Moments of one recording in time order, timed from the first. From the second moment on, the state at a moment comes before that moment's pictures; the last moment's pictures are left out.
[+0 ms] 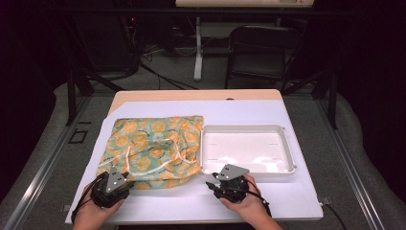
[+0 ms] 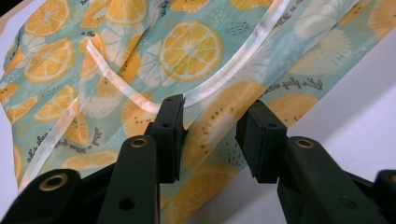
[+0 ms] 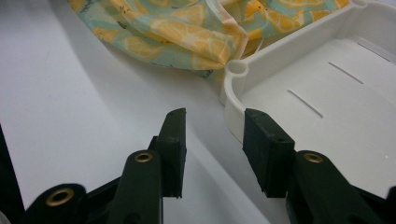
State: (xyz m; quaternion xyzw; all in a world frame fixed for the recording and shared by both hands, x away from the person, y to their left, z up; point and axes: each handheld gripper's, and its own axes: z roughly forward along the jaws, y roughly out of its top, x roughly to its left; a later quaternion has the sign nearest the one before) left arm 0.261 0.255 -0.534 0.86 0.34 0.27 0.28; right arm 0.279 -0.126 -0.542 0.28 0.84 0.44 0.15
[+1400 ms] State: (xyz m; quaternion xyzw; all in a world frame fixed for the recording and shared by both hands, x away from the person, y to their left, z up) left arm 0.259 0.263 -0.520 0.83 0.36 0.28 0.32; right arm 0.277 -0.126 -0.540 0.27 0.84 0.44 0.15
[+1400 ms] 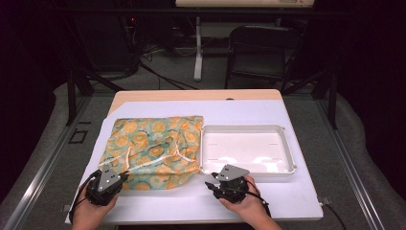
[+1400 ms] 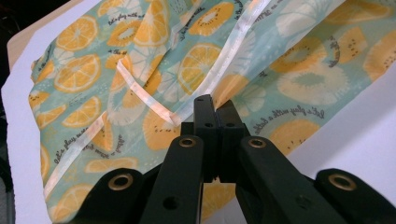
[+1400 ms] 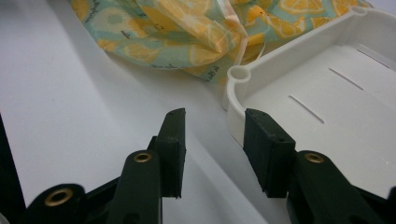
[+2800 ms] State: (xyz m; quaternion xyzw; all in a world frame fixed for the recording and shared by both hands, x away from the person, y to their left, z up) left arm 0.277 0.252 -0.478 0.80 0.38 0.30 0.35; right arm 0.278 -0.129 -0.538 0.28 0.84 0.45 0.15
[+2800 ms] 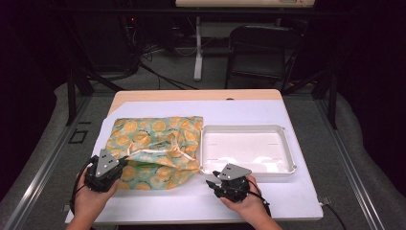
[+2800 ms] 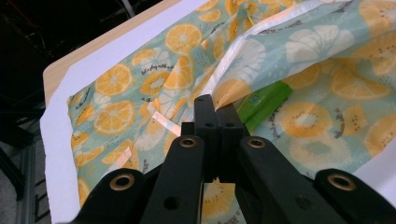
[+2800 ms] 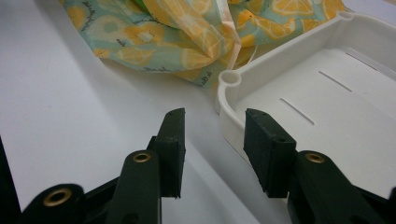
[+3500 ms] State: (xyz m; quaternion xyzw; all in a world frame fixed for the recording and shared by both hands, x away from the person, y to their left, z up) left arm 0.296 0.239 -0.460 0.79 0.39 0.30 0.36; right arm 0.278 -0.130 -0.538 0.28 0.84 0.45 0.15
